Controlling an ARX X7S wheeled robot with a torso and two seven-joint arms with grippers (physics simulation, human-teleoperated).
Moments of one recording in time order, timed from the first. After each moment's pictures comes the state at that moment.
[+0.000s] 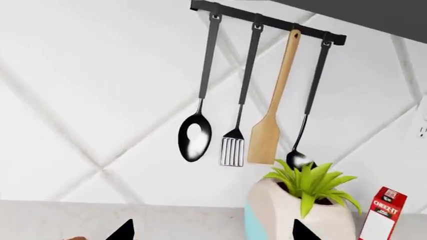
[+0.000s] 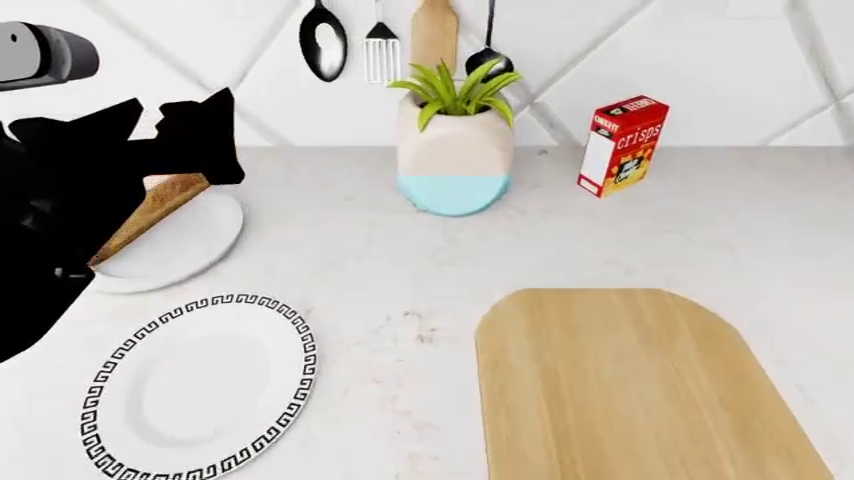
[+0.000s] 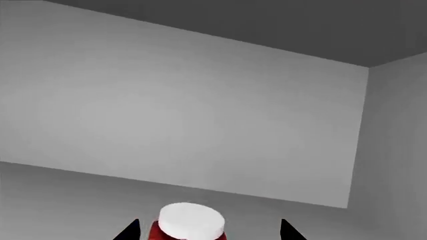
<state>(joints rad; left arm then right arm) -0.97 -0.96 0.52 0.30 -1.48 -0.41 -0.53 2.29 0.00 -0.38 1.30 0.20 0.63 0.02</state>
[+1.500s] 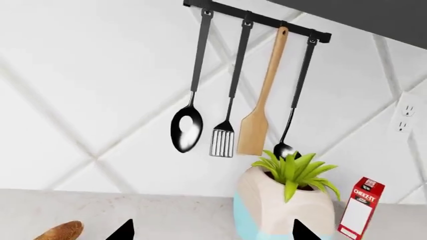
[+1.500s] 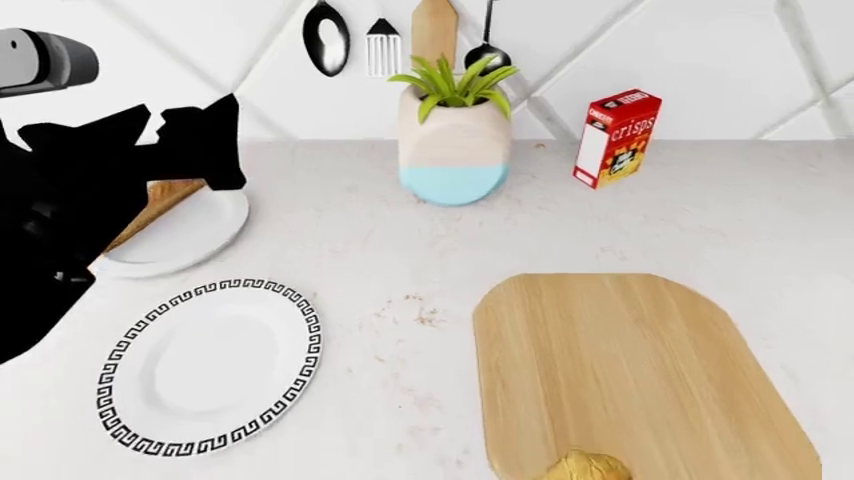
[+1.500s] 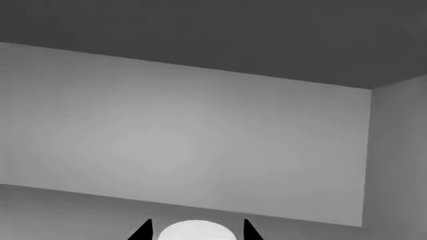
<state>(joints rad) -0.95 -0.96 0.50 0.29 -1.50 -0.41 -0.50 2.31 0.00 -0.20 1.30 0.09 0.59 -0.05</state>
